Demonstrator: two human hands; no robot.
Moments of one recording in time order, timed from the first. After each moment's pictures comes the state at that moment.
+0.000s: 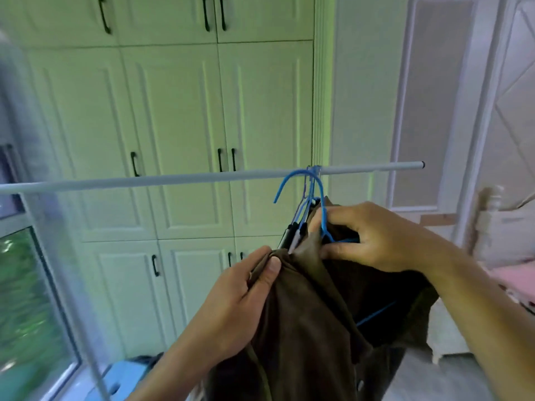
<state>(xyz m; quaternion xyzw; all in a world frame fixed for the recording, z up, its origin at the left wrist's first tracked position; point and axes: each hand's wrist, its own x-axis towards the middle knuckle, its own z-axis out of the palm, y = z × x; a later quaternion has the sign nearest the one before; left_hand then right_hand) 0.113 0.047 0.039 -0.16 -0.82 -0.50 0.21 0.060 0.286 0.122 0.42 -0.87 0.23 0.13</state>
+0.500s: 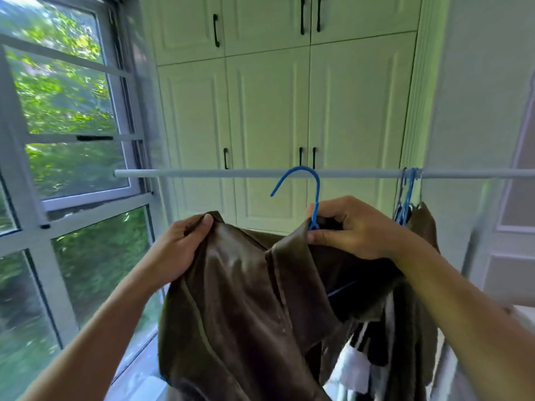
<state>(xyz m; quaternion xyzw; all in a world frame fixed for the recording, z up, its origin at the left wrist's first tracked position) 0.149 -0.167 0.068 0.02 -0.83 -0.47 0.30 0.042 0.134 0.117 0.59 -0.72 0.36 0.05</state>
